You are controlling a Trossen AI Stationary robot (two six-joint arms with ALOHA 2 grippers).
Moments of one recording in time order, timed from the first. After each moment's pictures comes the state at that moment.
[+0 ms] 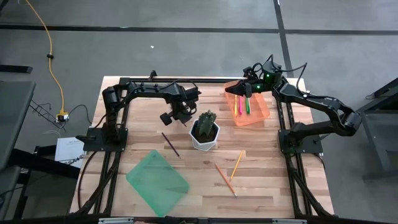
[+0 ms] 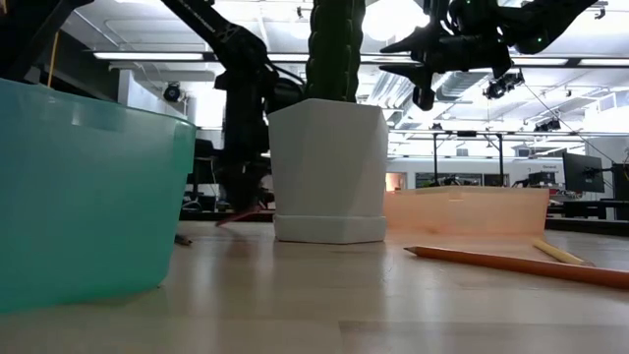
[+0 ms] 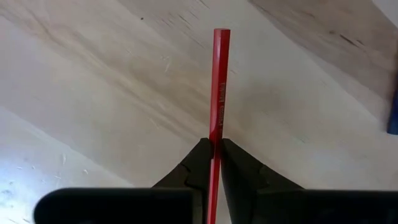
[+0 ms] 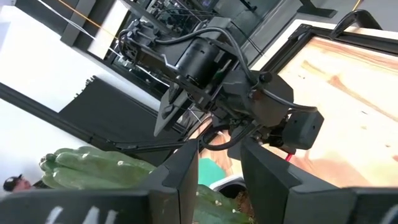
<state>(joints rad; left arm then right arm) 0.51 1.96 1.35 -0.95 0.10 1.33 -0.71 1.21 0.76 0.31 -0.81 0.76</state>
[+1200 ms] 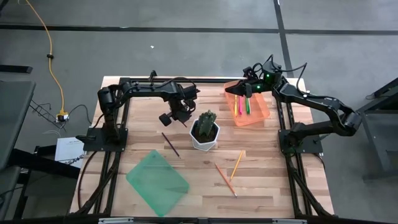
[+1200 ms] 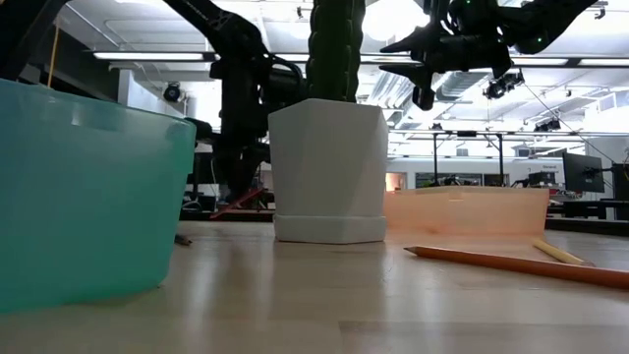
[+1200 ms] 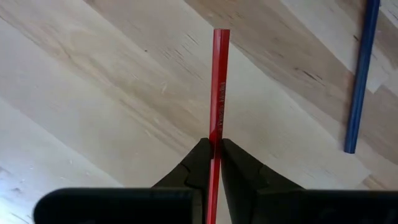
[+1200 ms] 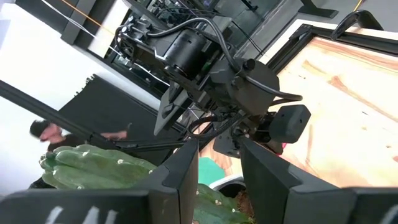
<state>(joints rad) 0.51 1.90 1.35 -0.99 0.18 1.28 -0.71 1.21 0.76 0.31 -0.81 0.75</state>
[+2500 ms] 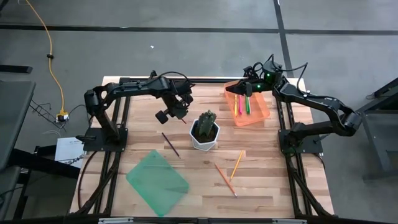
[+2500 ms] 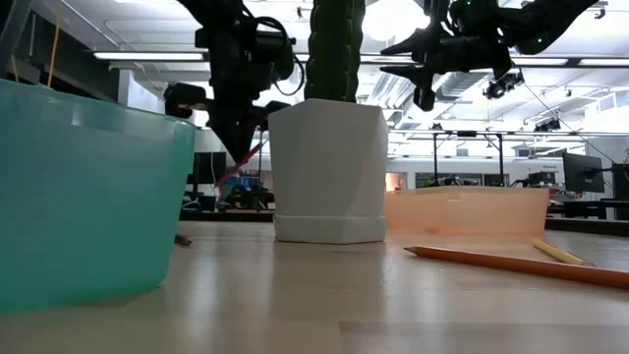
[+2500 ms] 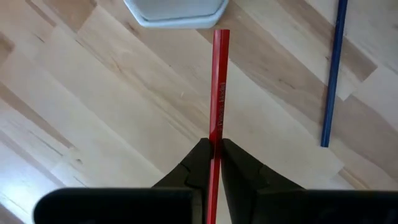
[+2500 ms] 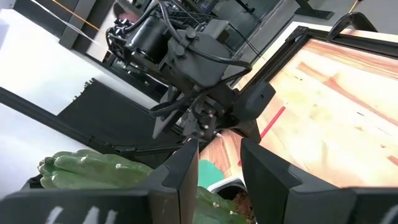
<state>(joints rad) 0.51 1.73 1.35 -1.02 0.20 1.25 -0.73 1.21 0.76 0.31 -0.81 0.76</state>
